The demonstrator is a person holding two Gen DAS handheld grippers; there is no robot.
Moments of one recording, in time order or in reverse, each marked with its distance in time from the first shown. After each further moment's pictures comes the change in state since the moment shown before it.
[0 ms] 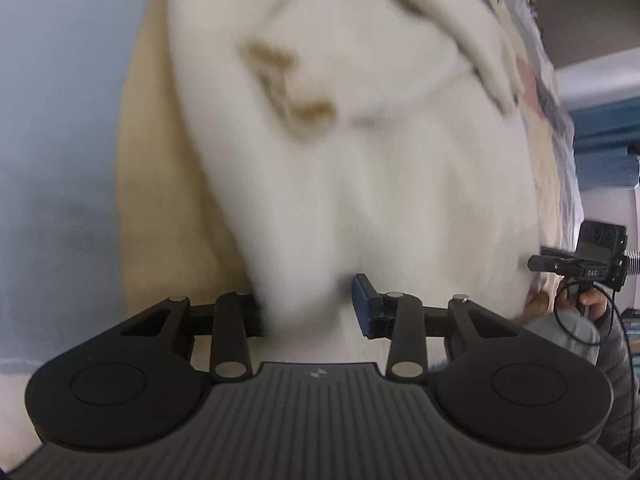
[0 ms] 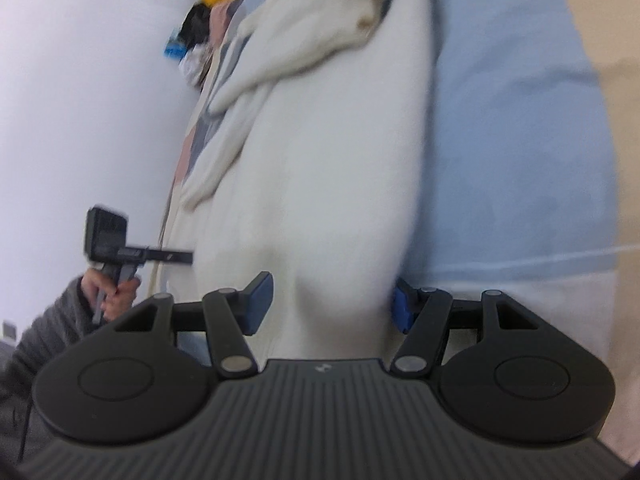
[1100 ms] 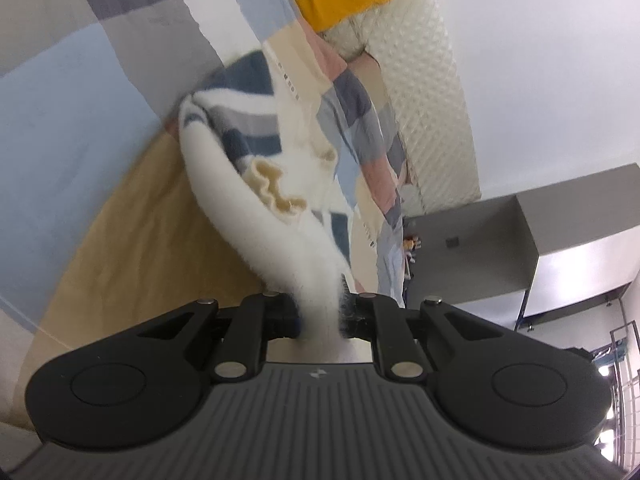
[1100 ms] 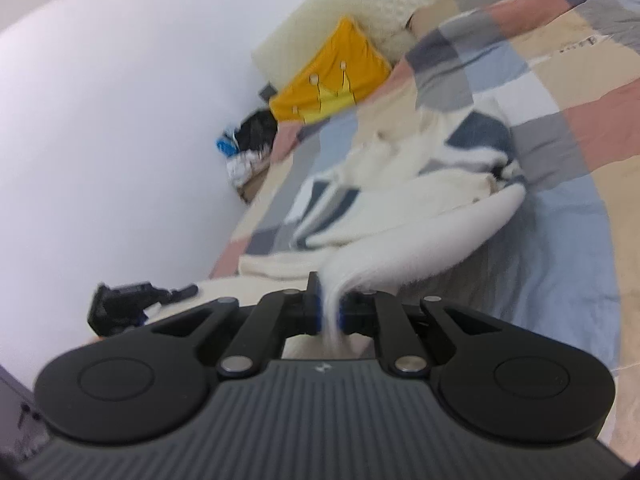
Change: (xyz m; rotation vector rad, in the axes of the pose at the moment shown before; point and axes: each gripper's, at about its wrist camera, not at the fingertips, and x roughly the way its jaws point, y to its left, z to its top) left arm -0.148 -0.014 -0.055 -0.414 -0.675 -0.448; right arm -0.089 0.159 0.009 -0.195 -0.518 -0.068
